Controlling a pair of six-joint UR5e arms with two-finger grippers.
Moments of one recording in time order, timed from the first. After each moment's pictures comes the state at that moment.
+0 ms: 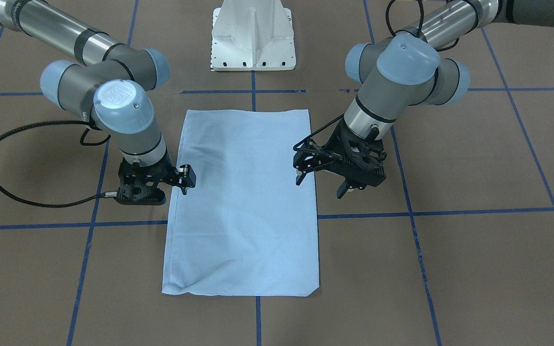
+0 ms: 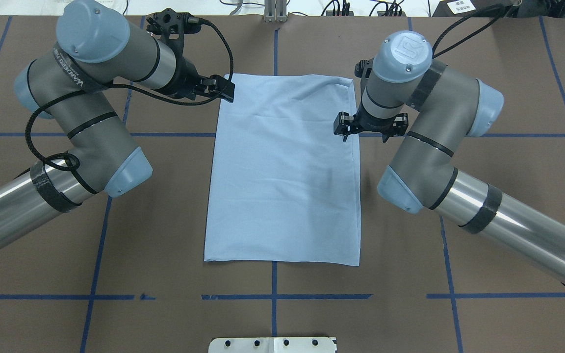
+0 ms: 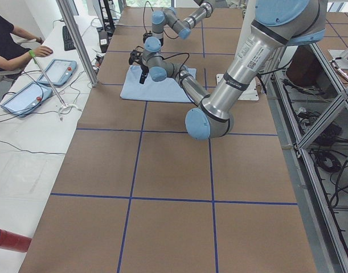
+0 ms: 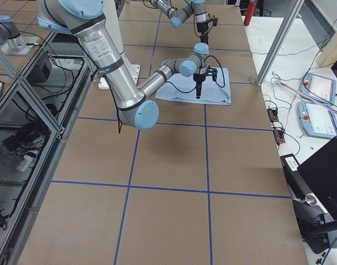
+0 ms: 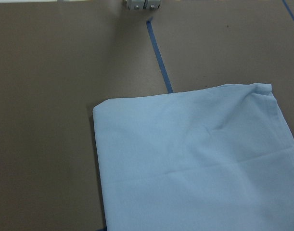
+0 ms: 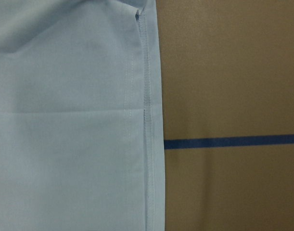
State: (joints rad) left arm -0.79 -2.22 -1.57 -2.05 -2.02 -1.05; right arm 0.73 -0.98 1.63 -1.55 1.97 1.07
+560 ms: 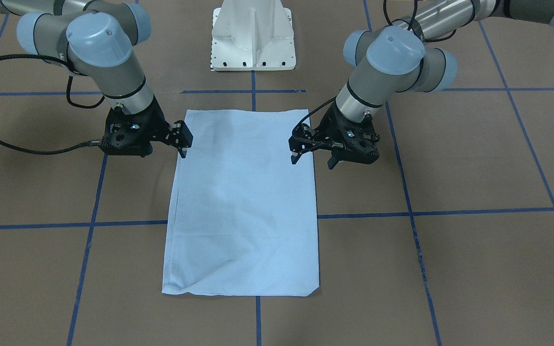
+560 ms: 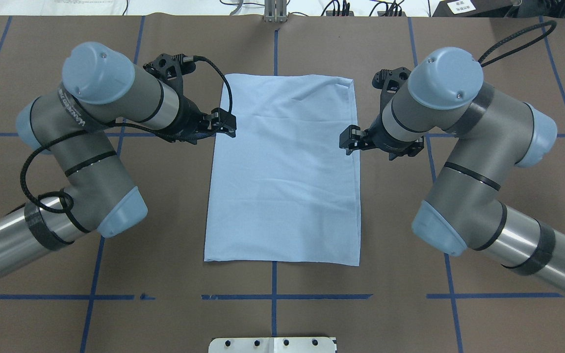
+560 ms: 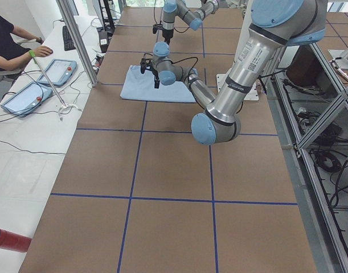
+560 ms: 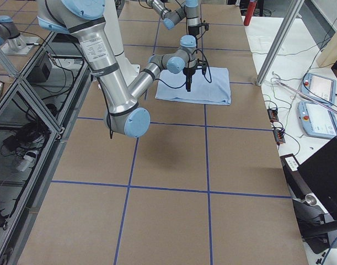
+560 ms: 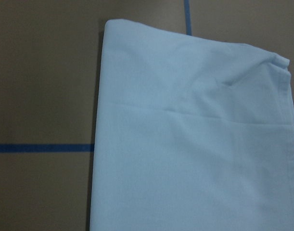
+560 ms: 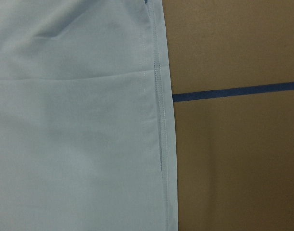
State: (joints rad) left arm -0.67 -2.14 -1.69 -1.97 -1.98 -1.30; right arm 0.69 -1.11 1.88 -1.55 1.97 1.20
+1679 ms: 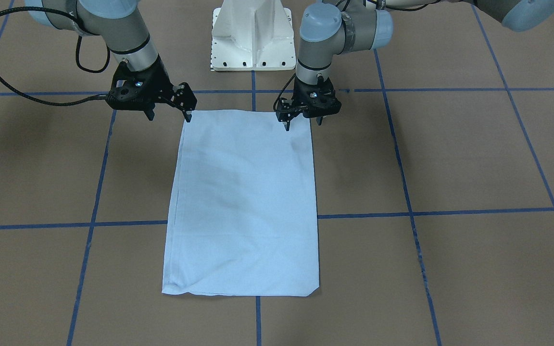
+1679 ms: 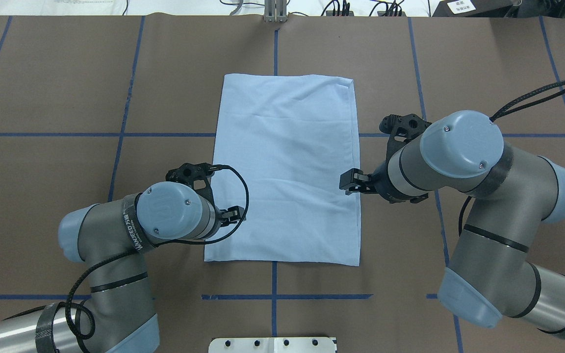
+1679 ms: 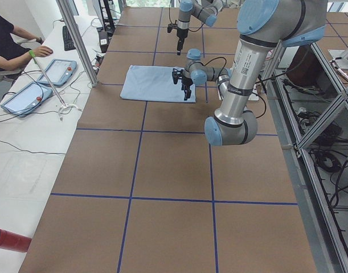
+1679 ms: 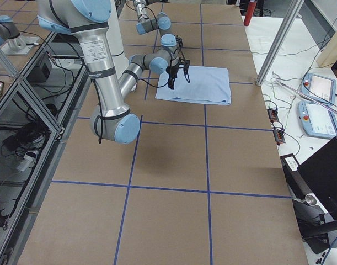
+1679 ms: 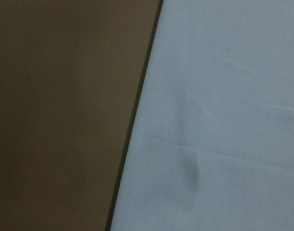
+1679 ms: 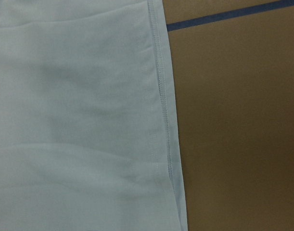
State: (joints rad) left arm -0.36 -2.07 -1.81 -1.66 -1.66 -1.54; right arm 0.55 -1.22 2.03 -1.54 1.88 1.38
